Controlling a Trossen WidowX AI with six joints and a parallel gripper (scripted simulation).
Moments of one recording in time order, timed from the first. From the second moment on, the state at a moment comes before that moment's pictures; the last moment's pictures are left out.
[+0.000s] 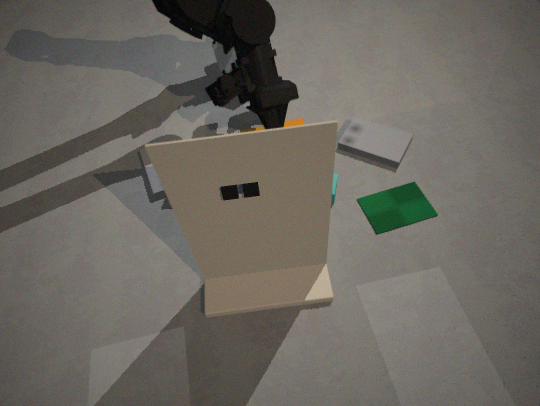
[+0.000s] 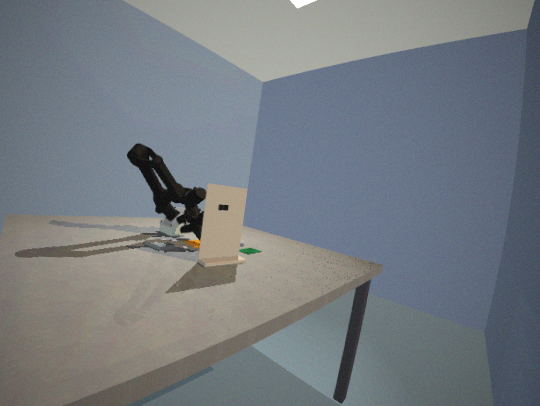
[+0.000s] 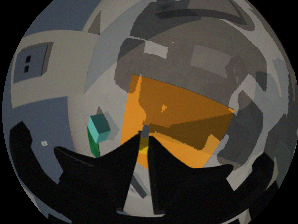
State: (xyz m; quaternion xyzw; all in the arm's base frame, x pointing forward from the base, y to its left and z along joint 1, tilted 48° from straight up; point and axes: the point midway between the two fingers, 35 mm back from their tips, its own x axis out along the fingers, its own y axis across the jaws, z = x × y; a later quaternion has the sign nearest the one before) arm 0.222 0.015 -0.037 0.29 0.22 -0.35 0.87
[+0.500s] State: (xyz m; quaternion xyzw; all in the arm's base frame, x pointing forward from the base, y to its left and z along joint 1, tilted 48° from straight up) arm 0.220 0.015 -0.038 0.29 0.22 -0.35 0.86
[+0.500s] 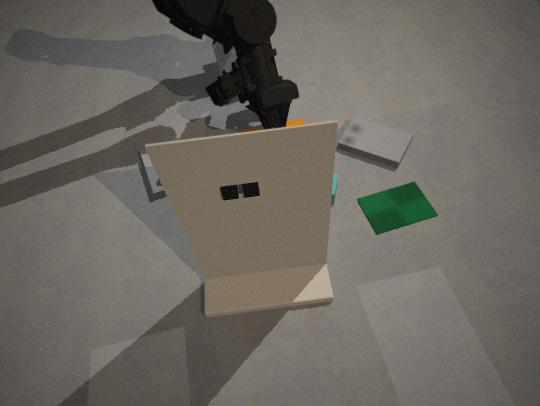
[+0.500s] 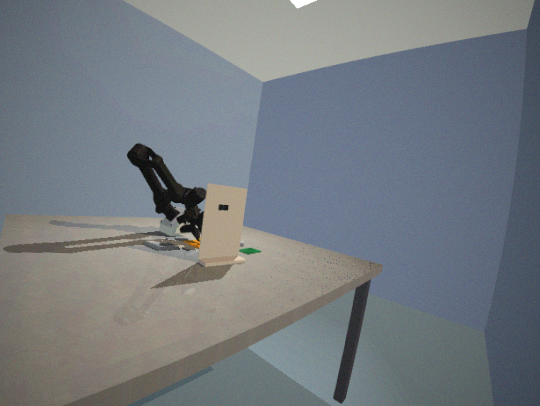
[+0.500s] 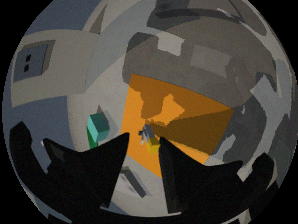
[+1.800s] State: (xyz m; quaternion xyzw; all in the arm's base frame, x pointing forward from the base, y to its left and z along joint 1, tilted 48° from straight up) arm 0.201 0.029 -0.028 0.29 0.23 -0.35 0.86
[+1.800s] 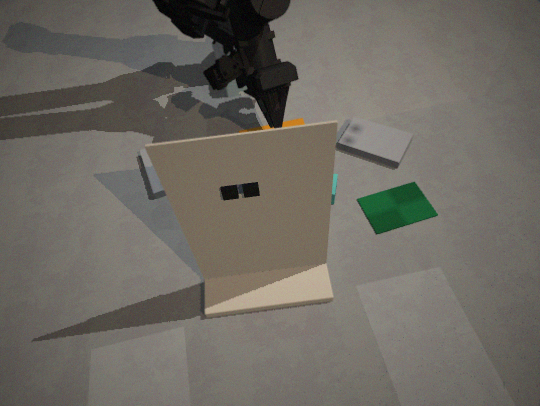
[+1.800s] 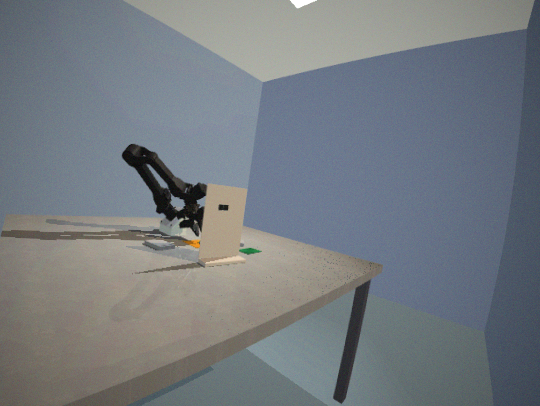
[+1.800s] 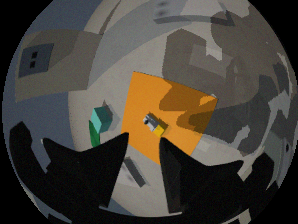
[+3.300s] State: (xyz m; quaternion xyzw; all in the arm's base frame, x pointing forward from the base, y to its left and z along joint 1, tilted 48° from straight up) arm 0.196 0.062 -0.006 0.29 0.23 -0.35 0.86
